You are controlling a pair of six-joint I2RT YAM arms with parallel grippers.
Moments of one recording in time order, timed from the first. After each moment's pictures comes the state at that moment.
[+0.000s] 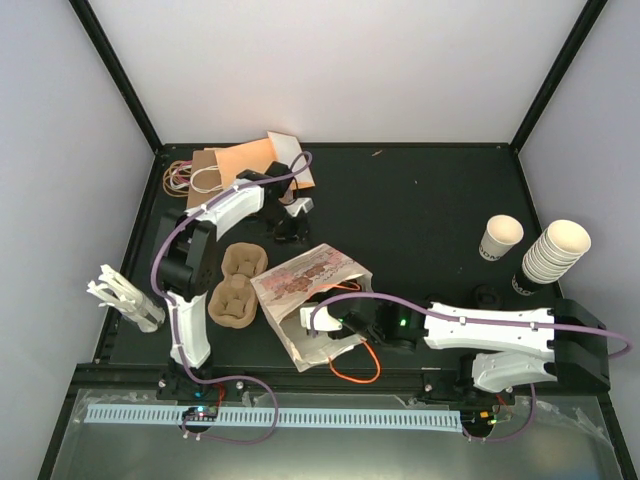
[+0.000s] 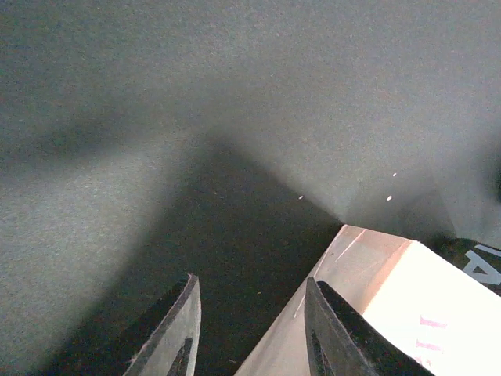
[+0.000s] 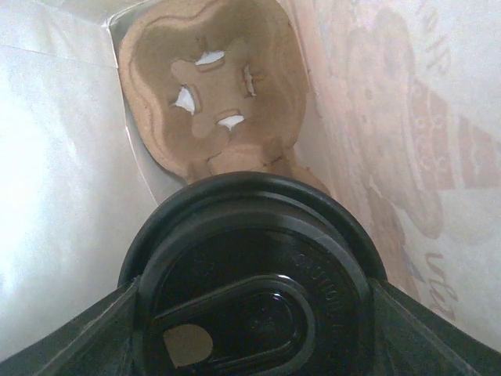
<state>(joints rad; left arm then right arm) -0.39 1.99 1.54 -0.98 0.49 -0.12 1.31 1.25 0.79 -0.28 0.41 -0.74</state>
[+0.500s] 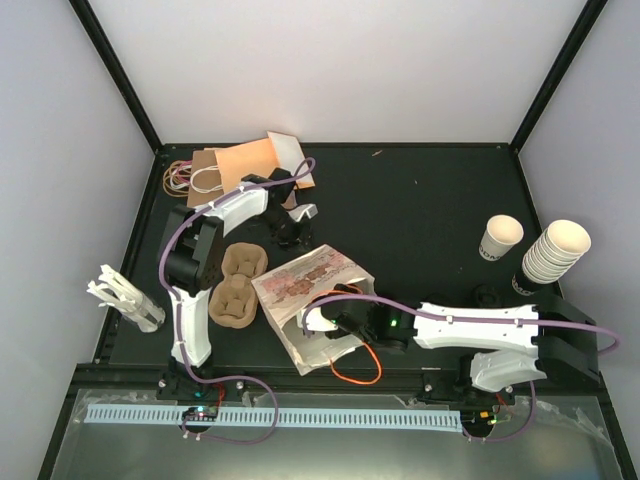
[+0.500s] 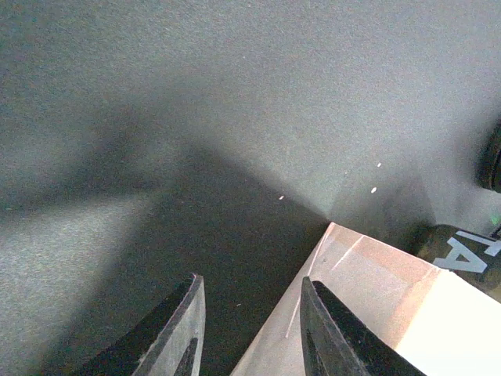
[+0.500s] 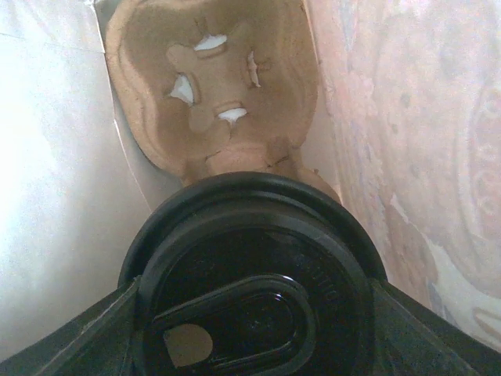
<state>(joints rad) -0.39 2.06 1.53 -0.97 0.60 -0.10 1.31 1.31 0.79 -0.25 0.44 -0.75</state>
